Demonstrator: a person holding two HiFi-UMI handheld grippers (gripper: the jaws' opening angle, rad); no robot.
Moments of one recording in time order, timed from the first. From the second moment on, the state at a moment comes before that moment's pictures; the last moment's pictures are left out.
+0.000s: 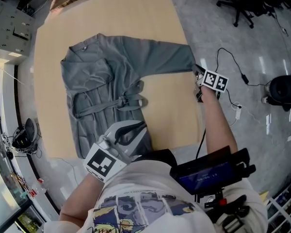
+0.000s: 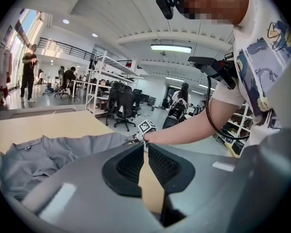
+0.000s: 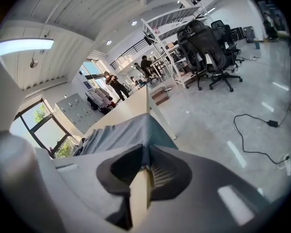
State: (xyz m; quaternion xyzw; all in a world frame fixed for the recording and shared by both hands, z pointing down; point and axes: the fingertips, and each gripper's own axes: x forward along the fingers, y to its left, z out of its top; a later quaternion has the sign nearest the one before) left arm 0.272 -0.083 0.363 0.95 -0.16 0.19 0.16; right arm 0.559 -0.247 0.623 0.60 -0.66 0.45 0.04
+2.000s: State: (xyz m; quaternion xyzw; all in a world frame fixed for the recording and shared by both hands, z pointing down) left arm 0.067 -0.058 0.352 0.93 -0.31 0.13 0.16; right arm 0.314 -0.328 0.514 0.53 -0.77 0.31 0.13
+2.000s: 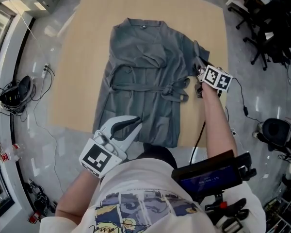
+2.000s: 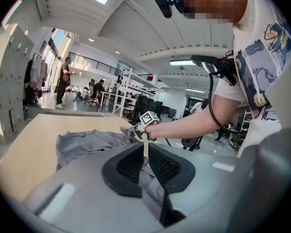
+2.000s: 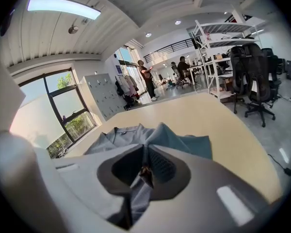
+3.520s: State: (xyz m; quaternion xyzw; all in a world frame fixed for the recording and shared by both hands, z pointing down) left arm -0.081 -0.013 0.364 0.88 -0.41 0.12 0.19; right arm 0.016 -0.345 0.556 0.39 -0.84 0.28 0.24
